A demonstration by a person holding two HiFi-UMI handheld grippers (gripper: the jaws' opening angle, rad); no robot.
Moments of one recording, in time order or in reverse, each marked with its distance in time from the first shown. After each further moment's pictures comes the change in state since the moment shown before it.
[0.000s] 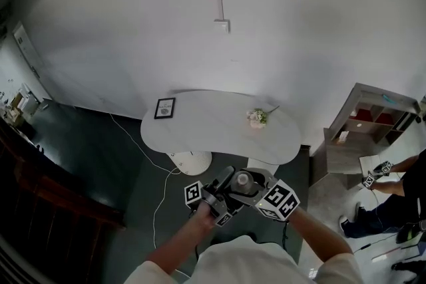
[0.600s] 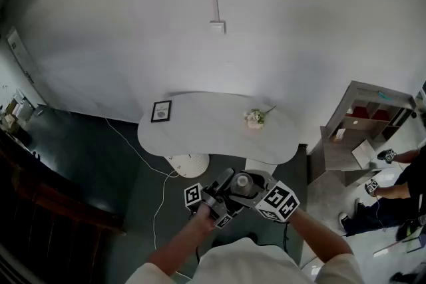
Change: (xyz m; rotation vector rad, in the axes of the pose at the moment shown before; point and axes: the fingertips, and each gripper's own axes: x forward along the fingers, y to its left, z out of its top) left arm -0.006 -0.011 0.006 -0.036 0.005 -0.009; right arm 0.012 0.005 0.000 0.015 0.012 -0.029
